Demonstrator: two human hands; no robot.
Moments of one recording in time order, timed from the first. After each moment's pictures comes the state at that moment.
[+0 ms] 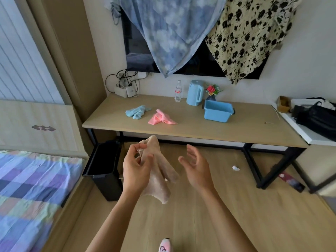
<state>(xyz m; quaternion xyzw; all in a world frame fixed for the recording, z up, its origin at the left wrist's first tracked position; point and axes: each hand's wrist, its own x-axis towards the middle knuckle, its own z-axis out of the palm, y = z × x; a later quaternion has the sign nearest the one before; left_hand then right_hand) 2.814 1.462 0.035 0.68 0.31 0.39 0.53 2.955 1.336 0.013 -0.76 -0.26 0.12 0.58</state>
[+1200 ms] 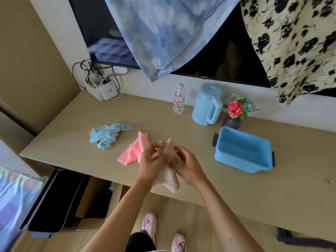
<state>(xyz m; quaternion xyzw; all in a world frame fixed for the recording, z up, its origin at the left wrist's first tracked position) 3.378 1.732 -0.052 0.61 0.40 0.28 0.63 3.494 1.641 -0.067 -0.71 -0.32 0.37 0.51</state>
